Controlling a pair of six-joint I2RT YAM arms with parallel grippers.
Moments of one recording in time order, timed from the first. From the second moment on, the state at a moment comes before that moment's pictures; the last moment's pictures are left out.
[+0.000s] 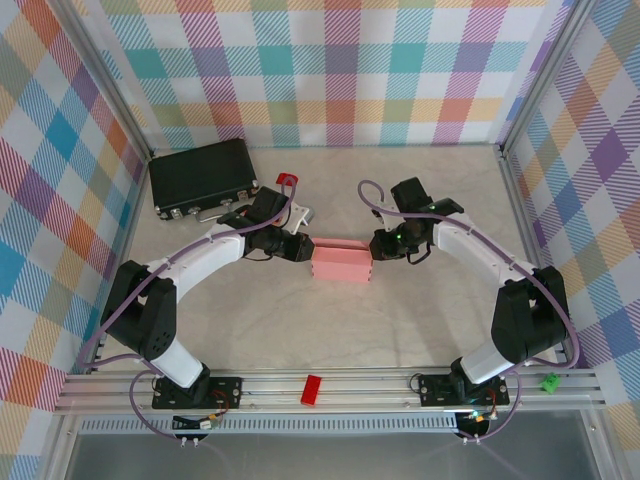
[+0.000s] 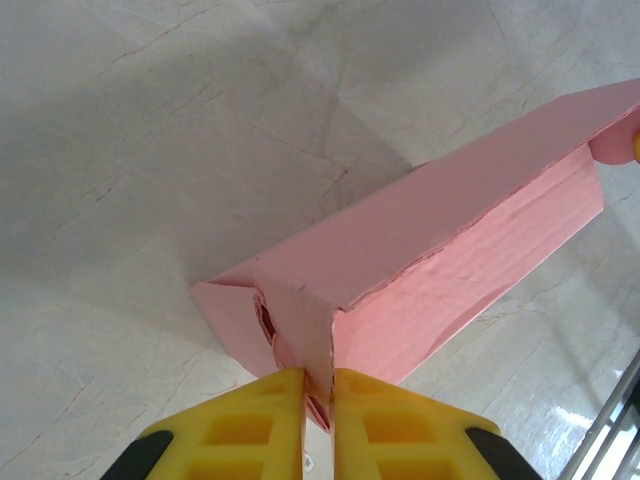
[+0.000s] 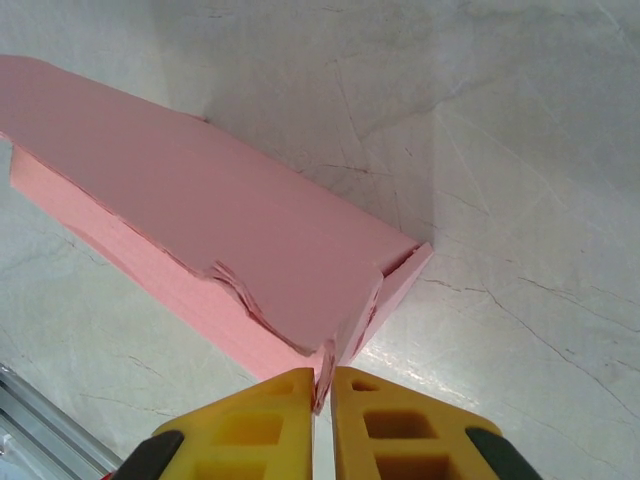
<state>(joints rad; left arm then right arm) -0.52 1.60 1.14 -0.53 0.43 -0.16 0.43 1.54 1.19 -0.85 -0.36 0.15</state>
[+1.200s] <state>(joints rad) -0.52 1.60 1.13 -0.53 0.41 -0.16 0.43 1.54 1.19 -0.85 -0.39 0.16</state>
